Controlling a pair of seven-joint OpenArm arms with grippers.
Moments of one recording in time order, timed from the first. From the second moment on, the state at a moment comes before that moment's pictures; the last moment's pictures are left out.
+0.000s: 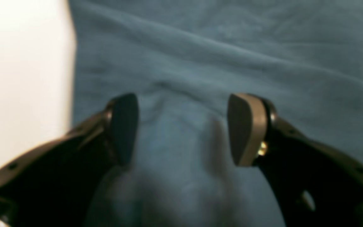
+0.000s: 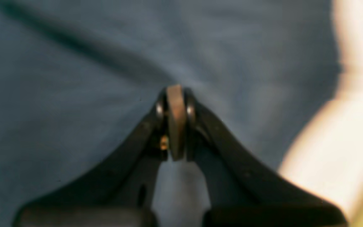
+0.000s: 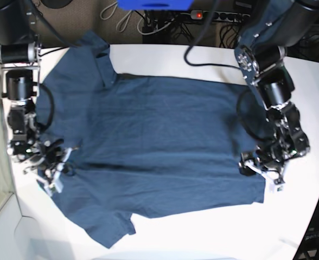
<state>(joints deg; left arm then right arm) -27.8 -5.5 -32.0 58.7 -1.0 -27.7 48.4 24.7 20.8 -1.1 57.0 2.4 29.6 -30.5</state>
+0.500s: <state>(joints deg) -5.8 -0.9 -32.0 82.8 -1.8 -28.4 56.2 9.1 13.5 0.9 83.5 2.9 29.7 -39.6</state>
